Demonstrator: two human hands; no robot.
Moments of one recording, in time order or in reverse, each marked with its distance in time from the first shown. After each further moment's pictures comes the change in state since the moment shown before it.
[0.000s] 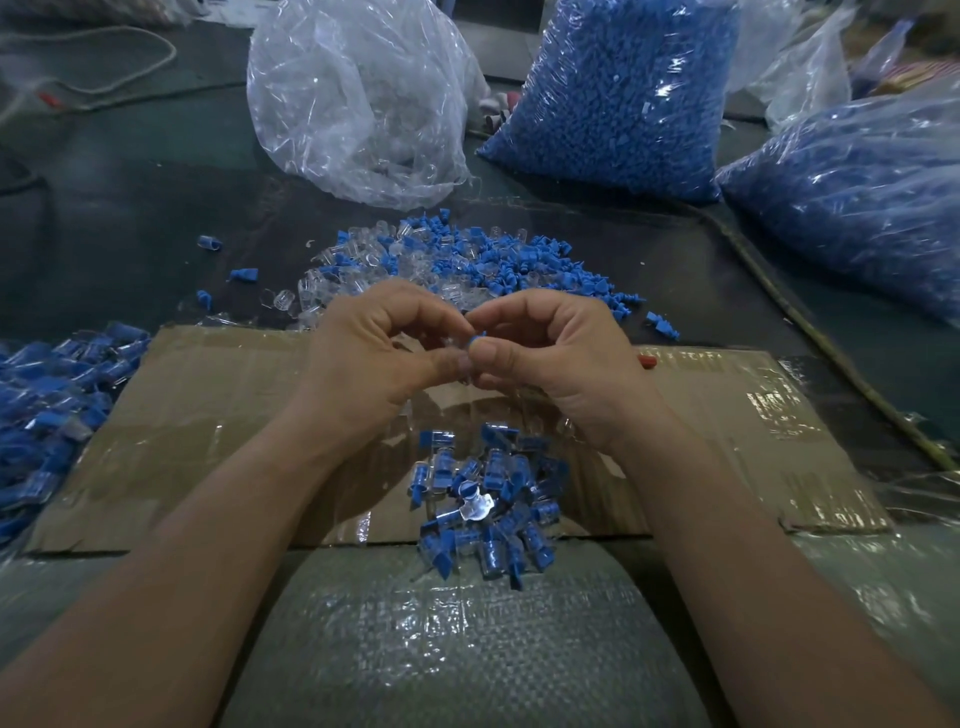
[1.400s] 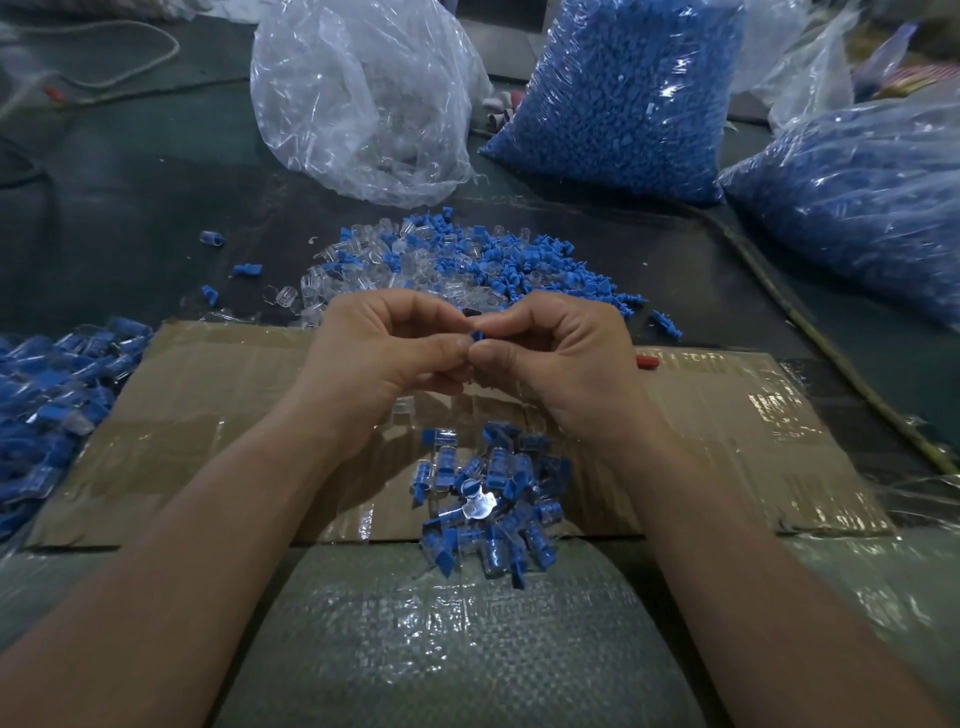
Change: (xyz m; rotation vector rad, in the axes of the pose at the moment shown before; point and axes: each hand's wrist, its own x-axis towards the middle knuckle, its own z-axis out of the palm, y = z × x) left_hand 0.003 0.001 0.001 -0.400 -0.045 -0.256; right_hand 0.002 0.011 0.005 -0.244 0.130 -0.286
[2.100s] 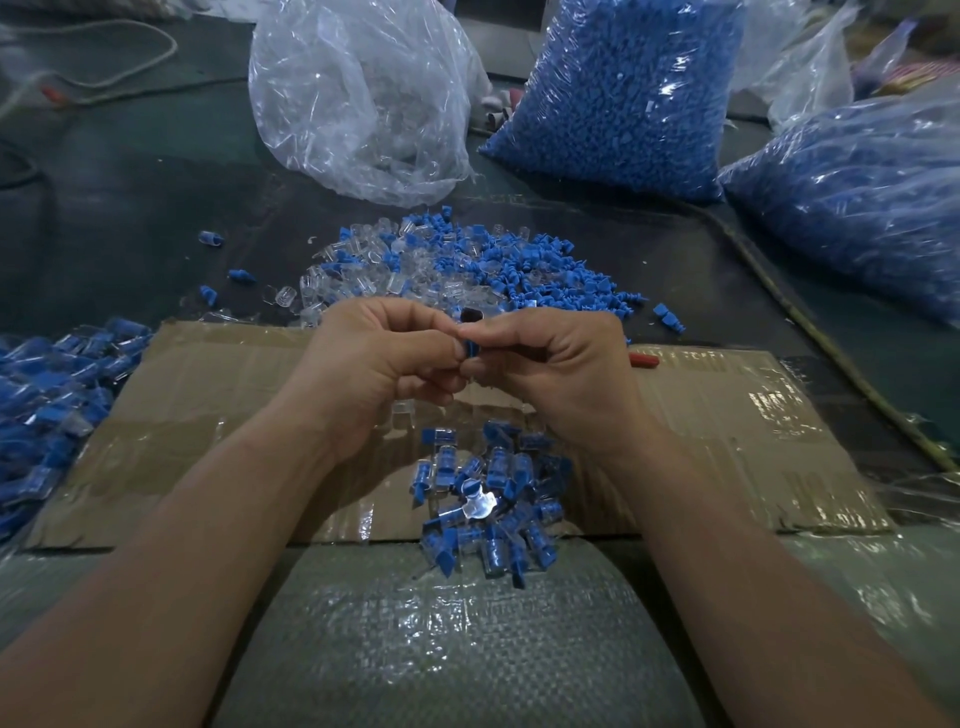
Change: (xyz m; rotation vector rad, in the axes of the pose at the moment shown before) left_hand 0.005 -0.001 -0.003 -0.033 -0.019 -0.108; right_hand 0.000 0.009 -0.001 -0.159 -0.038 -0.151
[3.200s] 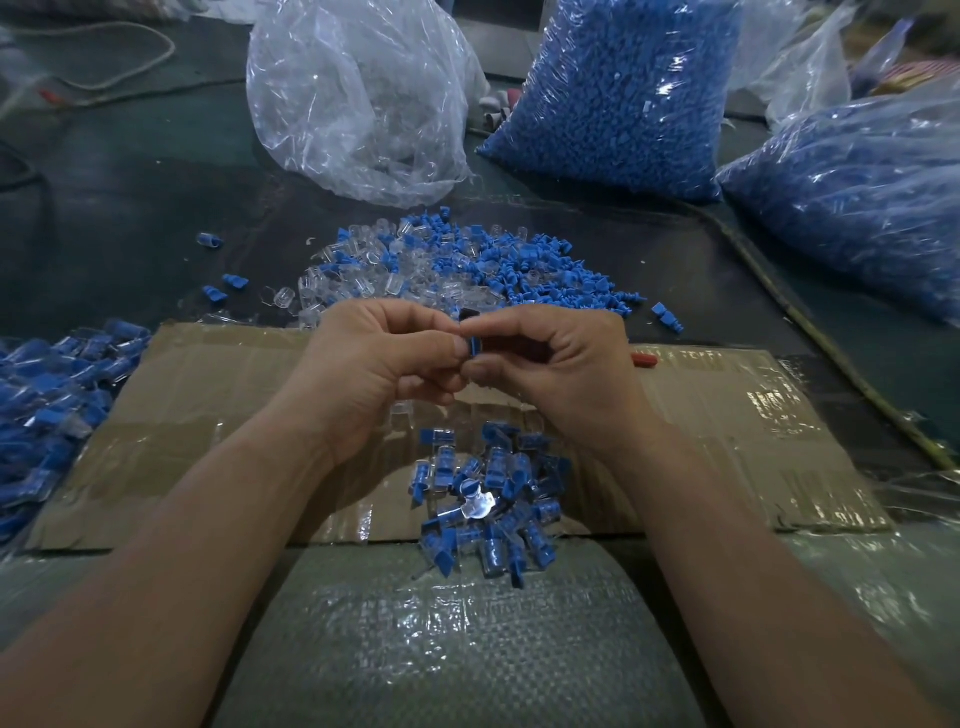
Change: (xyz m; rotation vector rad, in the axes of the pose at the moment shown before) left_hand 0.000 -0.002 -0.001 -0.037 -0.005 0.005; right_hand -0.001 -0.004 -0.004 -0.123 -0.022 0.030
